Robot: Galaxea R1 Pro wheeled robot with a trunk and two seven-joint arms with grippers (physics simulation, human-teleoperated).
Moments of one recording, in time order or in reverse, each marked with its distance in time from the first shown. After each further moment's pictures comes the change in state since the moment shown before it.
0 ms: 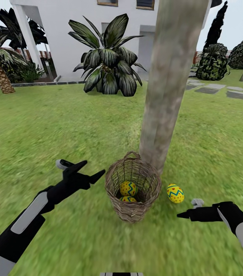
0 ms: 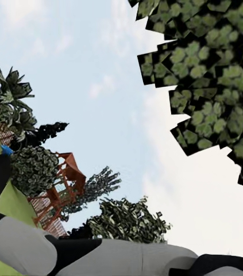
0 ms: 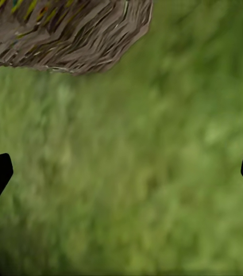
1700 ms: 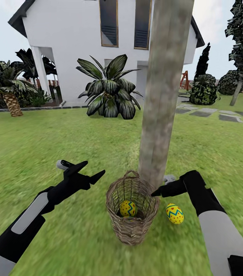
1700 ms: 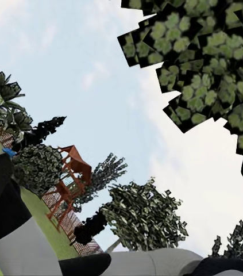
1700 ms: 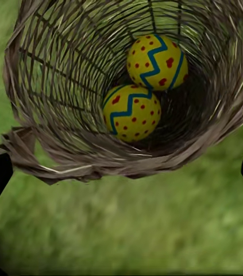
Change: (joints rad) left arm 0.001 -0.001 0.000 0.014 -0.003 -0.003 0.004; right arm 0.026 0.303 0.059 -0.658 0.358 0.513 0.169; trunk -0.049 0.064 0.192
